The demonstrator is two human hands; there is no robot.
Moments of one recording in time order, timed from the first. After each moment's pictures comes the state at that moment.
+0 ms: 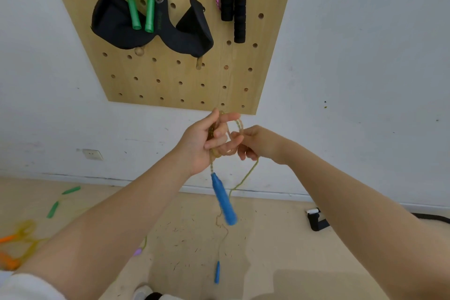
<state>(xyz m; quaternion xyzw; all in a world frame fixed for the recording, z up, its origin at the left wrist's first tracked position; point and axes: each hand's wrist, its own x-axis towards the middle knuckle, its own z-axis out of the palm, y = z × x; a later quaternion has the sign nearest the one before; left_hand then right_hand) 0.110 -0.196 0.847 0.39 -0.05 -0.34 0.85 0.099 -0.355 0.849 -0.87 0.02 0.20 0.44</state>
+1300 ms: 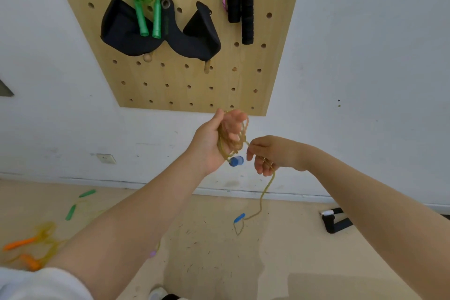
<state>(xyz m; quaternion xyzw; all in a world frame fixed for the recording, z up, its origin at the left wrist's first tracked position) 0.121 -0.206 0.854 0.40 0.02 -0.28 0.87 0.097 -0.366 0.847 -0.86 0.02 0.29 0.42</state>
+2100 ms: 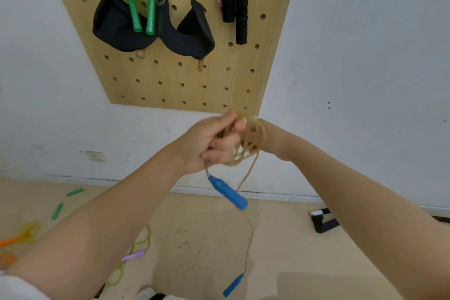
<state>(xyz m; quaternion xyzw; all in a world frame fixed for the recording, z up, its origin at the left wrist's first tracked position) 0.113 -0.188 0.868 0.44 -0.23 -0.43 0.75 0.110 -0.361 0.854 -0.87 -0.02 0.16 0.46</state>
